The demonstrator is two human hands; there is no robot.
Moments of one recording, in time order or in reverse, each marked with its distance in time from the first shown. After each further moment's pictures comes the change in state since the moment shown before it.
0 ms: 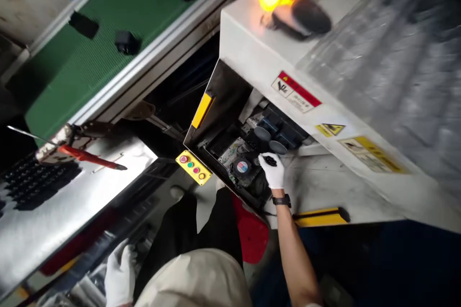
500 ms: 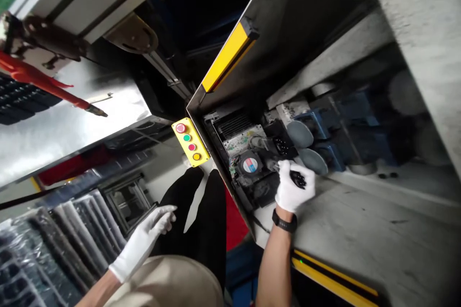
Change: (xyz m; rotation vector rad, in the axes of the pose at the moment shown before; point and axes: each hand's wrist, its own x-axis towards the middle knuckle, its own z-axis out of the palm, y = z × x) left_hand -0.082 0.099 0.116 -0.345 -0.502 -0.157; right_hand 0.004 0.007 0.018 0.119 0.278 -0.199
